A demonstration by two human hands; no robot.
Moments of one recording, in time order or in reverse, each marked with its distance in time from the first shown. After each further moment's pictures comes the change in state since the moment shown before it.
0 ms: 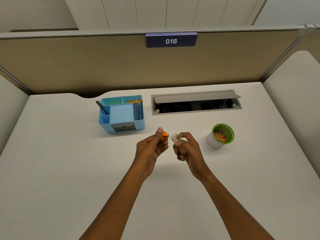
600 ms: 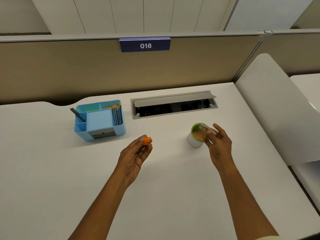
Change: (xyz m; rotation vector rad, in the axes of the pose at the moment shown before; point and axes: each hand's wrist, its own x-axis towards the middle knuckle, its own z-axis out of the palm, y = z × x) left_hand 0.011 -0.016 -0.002 -0.282 -0.122 -0.117; right_hand -0.003 -0.019 -0.143 0.273 0.689 -0.048
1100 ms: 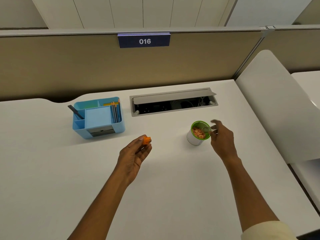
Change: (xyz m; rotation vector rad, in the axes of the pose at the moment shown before) left_hand 0.002 -0.007 -0.002 0.015 0.026 0.027; right_hand 0.029 -0.008 -0.024 -1.230 -0.101 -0.588
